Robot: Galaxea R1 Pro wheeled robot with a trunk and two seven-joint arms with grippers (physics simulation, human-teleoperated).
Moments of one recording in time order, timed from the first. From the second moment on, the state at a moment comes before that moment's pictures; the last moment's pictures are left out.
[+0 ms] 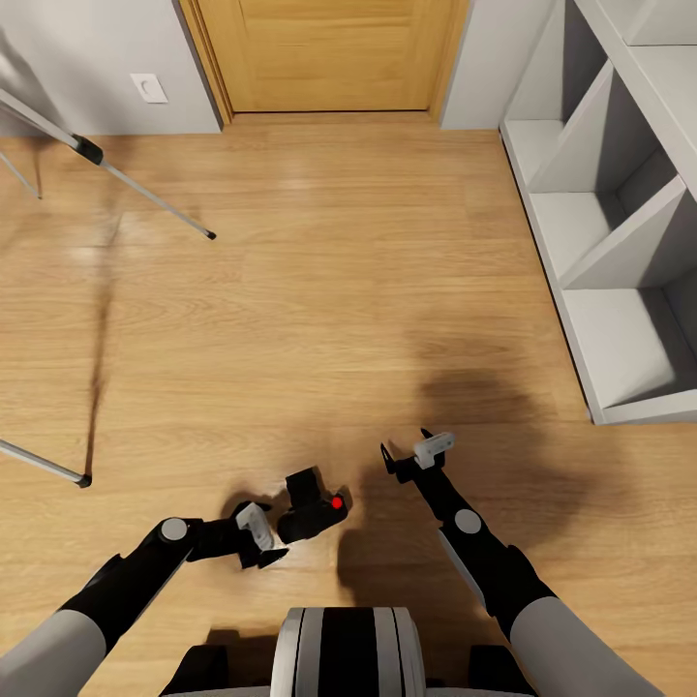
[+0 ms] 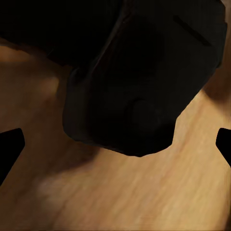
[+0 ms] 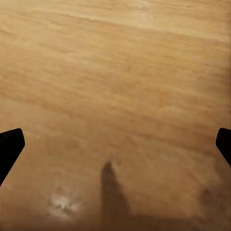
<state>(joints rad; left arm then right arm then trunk) -0.62 0.26 -0.43 -0.81 -0.10 0.01 -0.74 -0.65 -0.01 0.33 -0.77 0.00 -0.30 0.03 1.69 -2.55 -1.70</state>
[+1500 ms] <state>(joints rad) -0.62 0.20 -0.43 -0.82 -0.10 0.00 -0.74 -0.65 -0.01 0.33 -0.77 0.00 -0.30 0.03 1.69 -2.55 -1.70</state>
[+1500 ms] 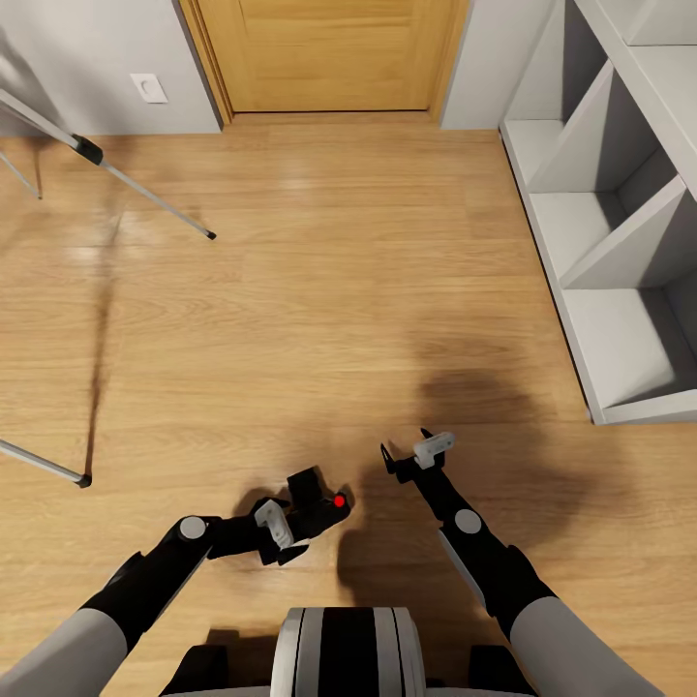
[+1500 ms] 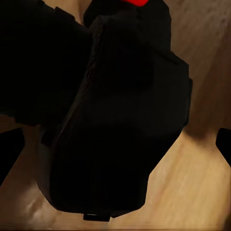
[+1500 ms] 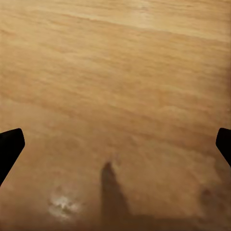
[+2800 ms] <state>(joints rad) -0.62 0.19 -0.48 -0.77 -0.10 -0.01 -0.56 -0.65 -0.01 0.33 -0.77 0.00 -0.30 0.03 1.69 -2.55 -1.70</state>
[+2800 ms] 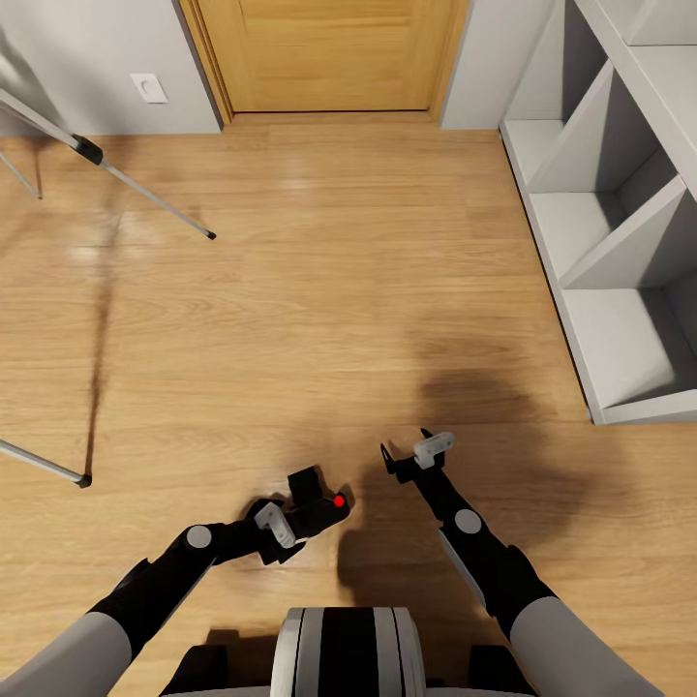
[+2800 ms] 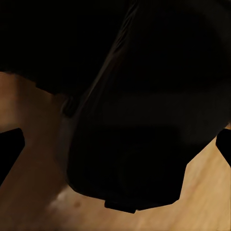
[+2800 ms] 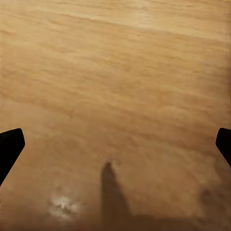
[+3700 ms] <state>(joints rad) -0.62 0.16 -0.48 -0.76 -0.10 0.00 -0.54 -0.65 -0.01 0.33 -0.77 0.00 -0.30 0.03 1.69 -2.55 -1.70</state>
